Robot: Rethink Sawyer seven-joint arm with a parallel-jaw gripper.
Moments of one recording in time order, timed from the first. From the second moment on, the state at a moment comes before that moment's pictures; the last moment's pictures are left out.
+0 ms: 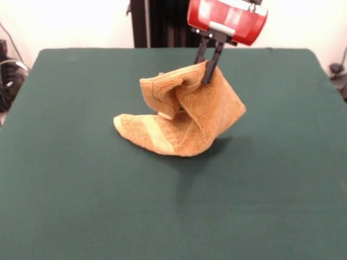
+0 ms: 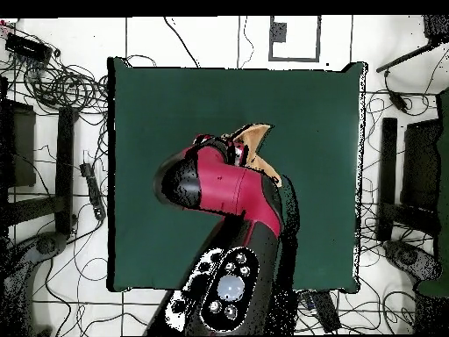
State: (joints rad) arm 0.20 -0.56 -0.43 1.48 0.10 0.36 1.87
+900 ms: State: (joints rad) arm 0.27 -0.76 -0.44 1.63 0.13 0.54 1.87
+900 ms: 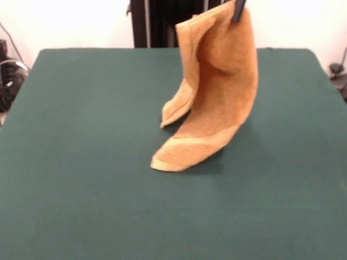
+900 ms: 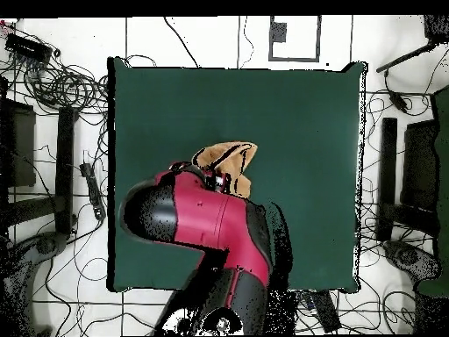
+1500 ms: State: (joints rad) arm 0.30 -0.83 -0.42 1.82 0.27 0.52 1.87
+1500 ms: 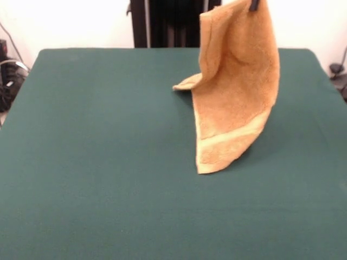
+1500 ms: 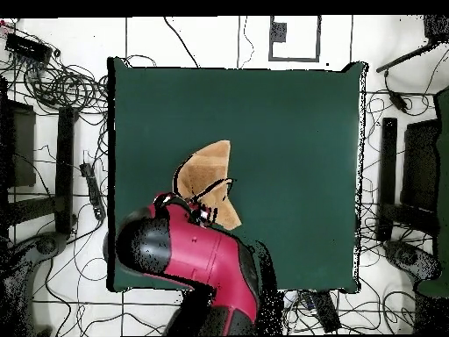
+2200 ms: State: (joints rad) arm 0.09 -0.87 -0.23 2.01 0.30 0.16 1.87
